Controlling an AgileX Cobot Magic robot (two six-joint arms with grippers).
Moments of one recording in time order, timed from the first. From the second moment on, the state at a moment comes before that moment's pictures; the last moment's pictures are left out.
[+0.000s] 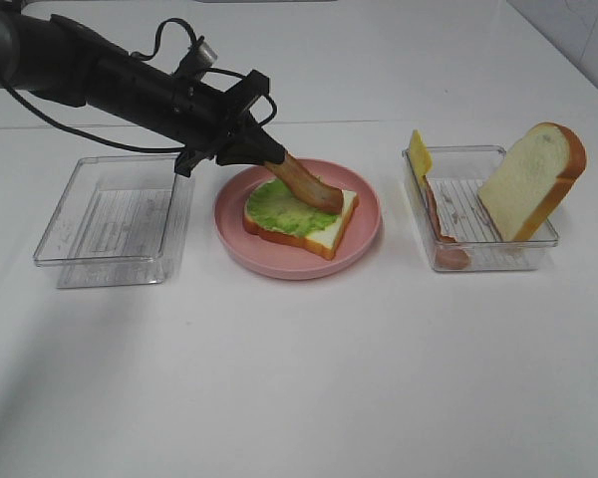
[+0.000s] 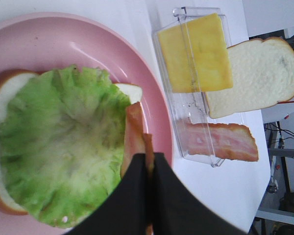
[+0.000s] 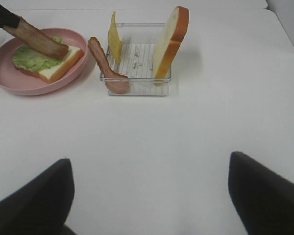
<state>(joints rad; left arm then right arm) -0.26 2.32 -1.70 -1.19 0.83 0.54 0.00 -0.01 -0.51 0.05 1.07 -0.09</state>
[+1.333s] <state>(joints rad) -0.25 1.99 -1.71 -0.48 0.90 0.28 0.00 -0.01 -0.51 0.05 1.07 -0.09</state>
